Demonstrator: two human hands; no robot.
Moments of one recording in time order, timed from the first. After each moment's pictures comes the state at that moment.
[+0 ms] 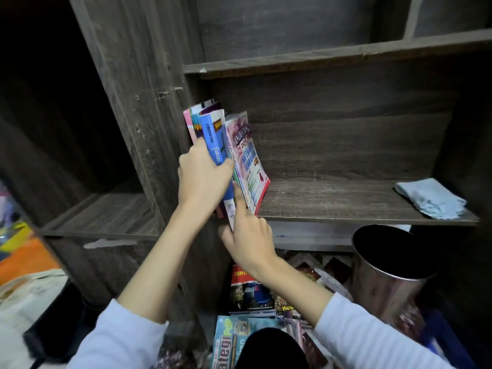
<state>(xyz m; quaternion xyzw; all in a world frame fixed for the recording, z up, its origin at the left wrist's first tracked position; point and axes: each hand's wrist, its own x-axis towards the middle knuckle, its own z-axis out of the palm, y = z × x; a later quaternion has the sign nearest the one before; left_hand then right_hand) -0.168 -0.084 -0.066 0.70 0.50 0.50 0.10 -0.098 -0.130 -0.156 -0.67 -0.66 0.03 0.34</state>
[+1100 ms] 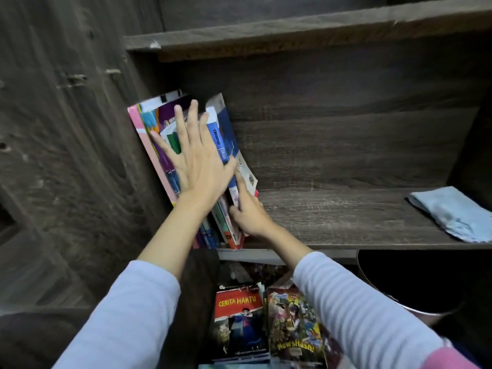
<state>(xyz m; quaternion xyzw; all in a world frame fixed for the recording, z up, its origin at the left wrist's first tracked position) -0.093 0.077 -0.103 0.74 0.53 0.35 -0.21 0.001 0.059 -0.193 -0.62 -0.64 0.20 0.40</state>
